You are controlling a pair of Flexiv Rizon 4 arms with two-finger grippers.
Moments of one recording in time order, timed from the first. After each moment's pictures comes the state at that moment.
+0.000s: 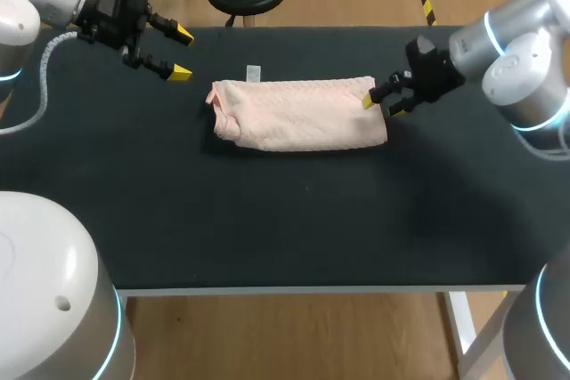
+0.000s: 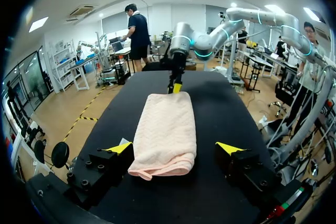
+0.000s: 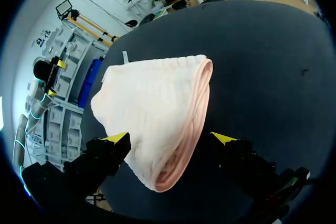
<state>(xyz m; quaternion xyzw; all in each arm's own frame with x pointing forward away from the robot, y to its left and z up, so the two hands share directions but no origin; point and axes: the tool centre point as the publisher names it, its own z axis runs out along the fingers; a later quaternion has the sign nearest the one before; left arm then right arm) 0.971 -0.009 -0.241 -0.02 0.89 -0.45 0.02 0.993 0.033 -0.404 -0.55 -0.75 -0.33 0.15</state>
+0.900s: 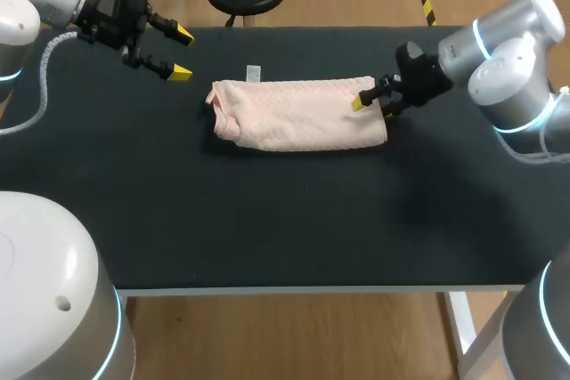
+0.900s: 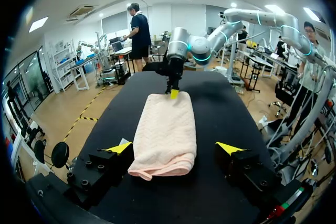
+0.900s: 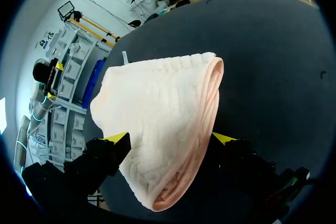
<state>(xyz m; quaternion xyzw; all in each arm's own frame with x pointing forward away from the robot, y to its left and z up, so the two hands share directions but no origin) 0.971 -0.009 -0.241 -0.02 0.89 -0.45 0.02 1.003 0.055 -0.420 -0.54 -0.75 -0.34 0.17</state>
